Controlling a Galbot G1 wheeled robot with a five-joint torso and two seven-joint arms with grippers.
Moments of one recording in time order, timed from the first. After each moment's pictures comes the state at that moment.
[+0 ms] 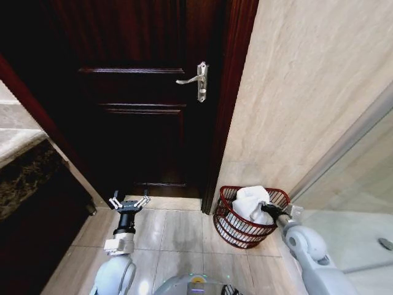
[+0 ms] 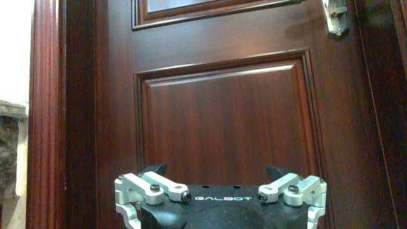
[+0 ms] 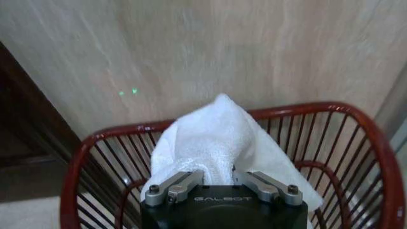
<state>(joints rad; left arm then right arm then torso) 1.73 -1.39 -0.60 -2.17 -0.04 -0.29 -0.20 -1.37 1.12 0.66 1.95 0.69 -0.71 0.14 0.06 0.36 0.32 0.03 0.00</state>
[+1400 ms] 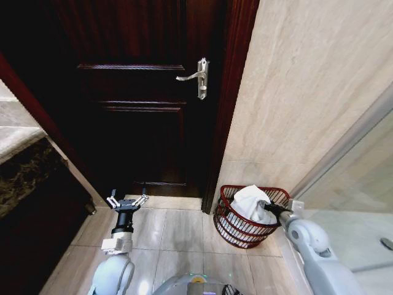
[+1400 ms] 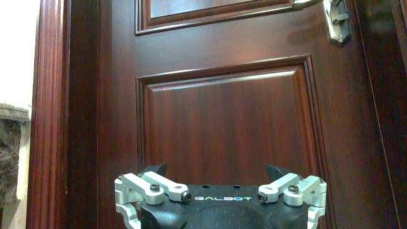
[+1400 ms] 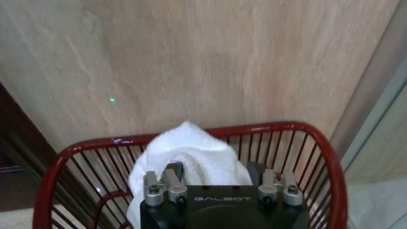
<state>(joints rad) 1.73 -1.40 -0.60 -2.19 -0.05 -0.29 -0.20 -1.42 1.09 0.70 2.06 0.70 -0.72 0.26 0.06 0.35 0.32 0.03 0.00</state>
